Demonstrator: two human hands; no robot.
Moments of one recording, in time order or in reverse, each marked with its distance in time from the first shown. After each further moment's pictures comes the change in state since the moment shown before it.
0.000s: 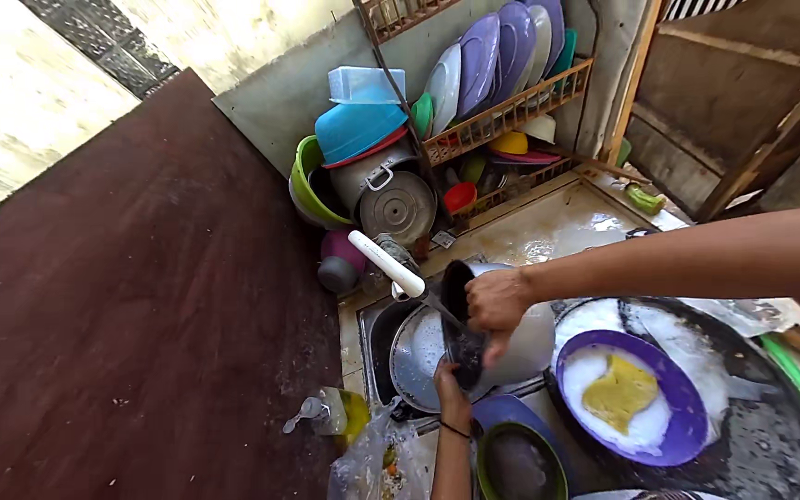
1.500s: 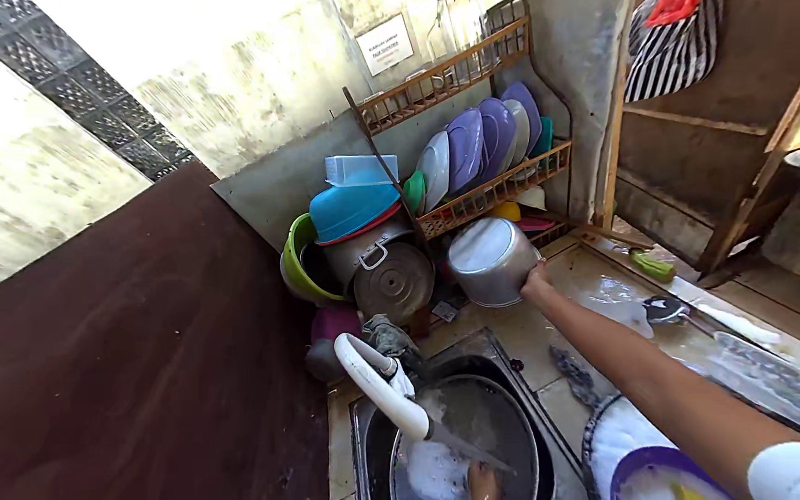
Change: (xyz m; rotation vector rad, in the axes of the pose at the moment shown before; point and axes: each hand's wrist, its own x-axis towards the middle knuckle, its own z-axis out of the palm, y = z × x) left_hand 0.110 -0.054 0.001 0.914 -0.243 -0.005; right_hand -0.057 0.253 0.080 -1.646 -2.155 -1.487
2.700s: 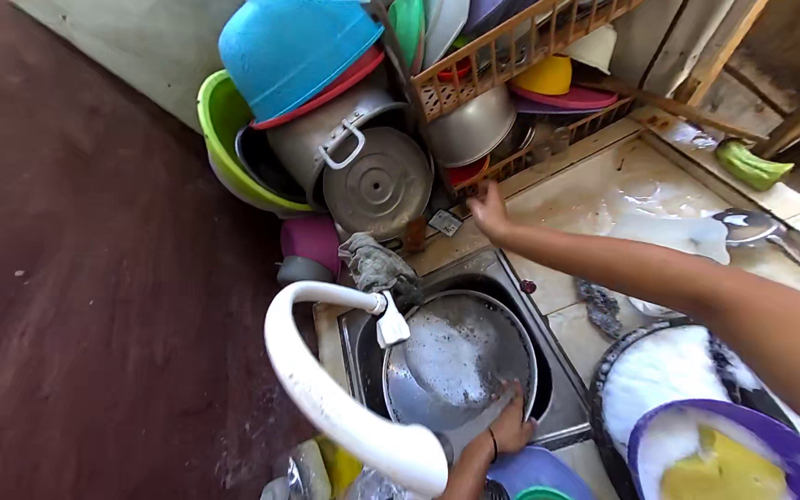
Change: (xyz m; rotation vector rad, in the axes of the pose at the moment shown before) left_hand 0.004 0.003 0.013 0.677 -0.752 0.152; right_hand -0.009 0.110 0.041 -0.917 -0.625 -0.515
